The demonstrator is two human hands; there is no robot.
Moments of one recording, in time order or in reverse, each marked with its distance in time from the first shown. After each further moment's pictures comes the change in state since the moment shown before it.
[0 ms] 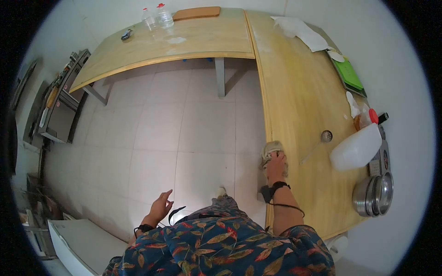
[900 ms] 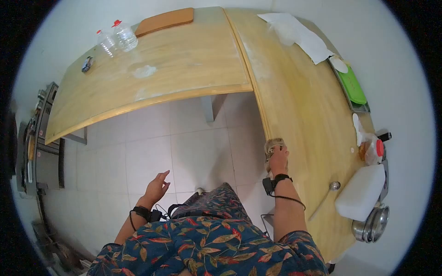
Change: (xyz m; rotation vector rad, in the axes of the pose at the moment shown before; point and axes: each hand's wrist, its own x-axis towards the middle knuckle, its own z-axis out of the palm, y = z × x) left_hand 0.498 -0.029 -0.175 0.063 -0.127 0.171; right_hand 0.364 -0.083 0.068 -0.144 -0.103 0.207
